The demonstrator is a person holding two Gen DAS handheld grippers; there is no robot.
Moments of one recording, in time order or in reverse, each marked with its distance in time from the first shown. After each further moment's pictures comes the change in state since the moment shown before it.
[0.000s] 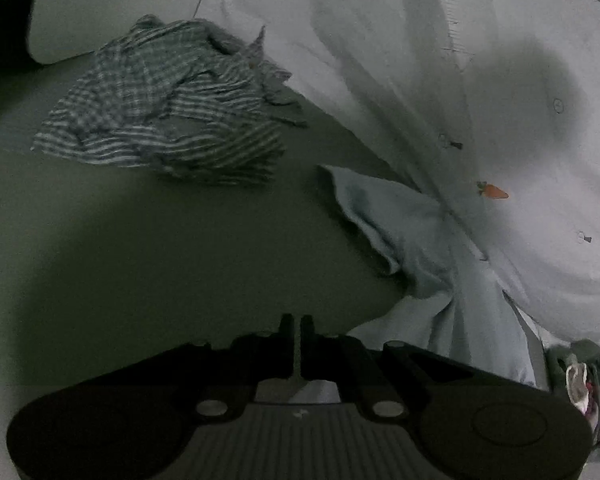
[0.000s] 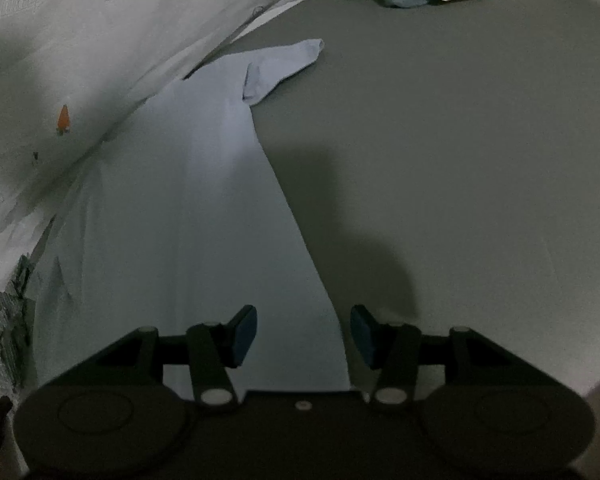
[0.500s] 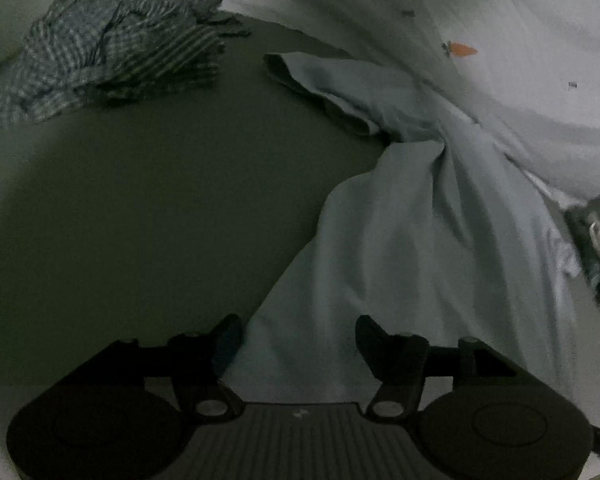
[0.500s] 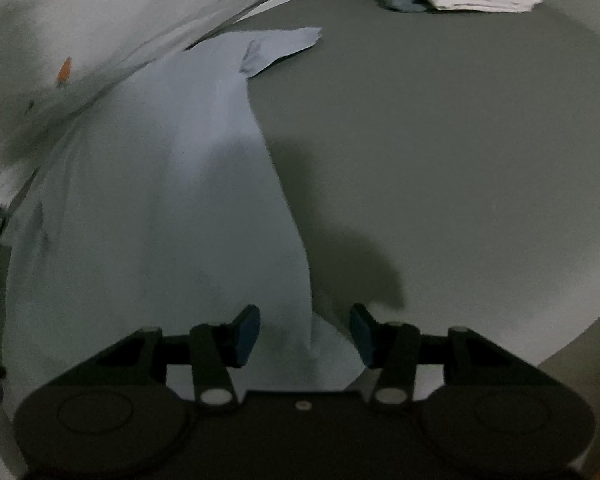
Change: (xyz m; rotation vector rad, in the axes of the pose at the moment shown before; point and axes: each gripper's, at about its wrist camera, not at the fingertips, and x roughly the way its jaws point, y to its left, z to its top) left arm 0.018 -0.027 -0.071 0.306 0.185 0.059; right arm -0.016 0.006 -0.031 -0.152 0.037 -0.095
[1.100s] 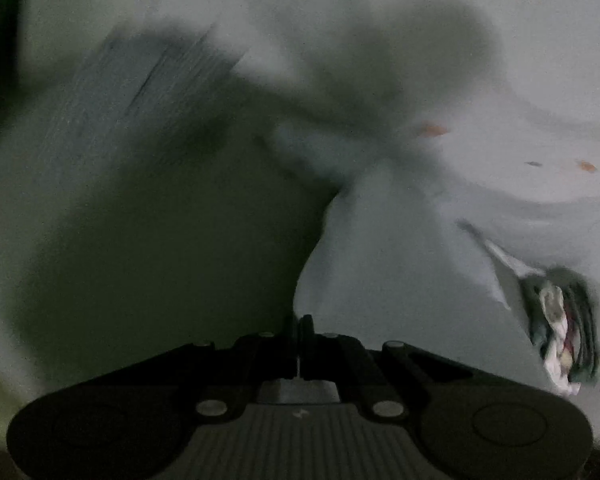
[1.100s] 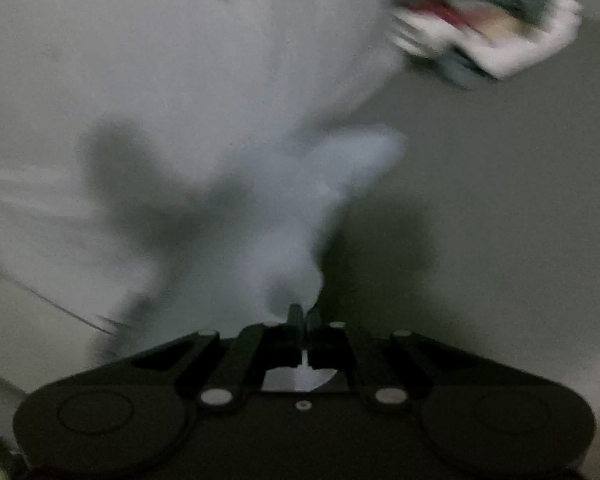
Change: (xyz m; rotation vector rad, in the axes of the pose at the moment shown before) left arm -0.122 -0.025 -0.023 -0.217 -0.136 -0.083; right arm -0.065 -0.052 0.041 0.203 -0.133 0.328
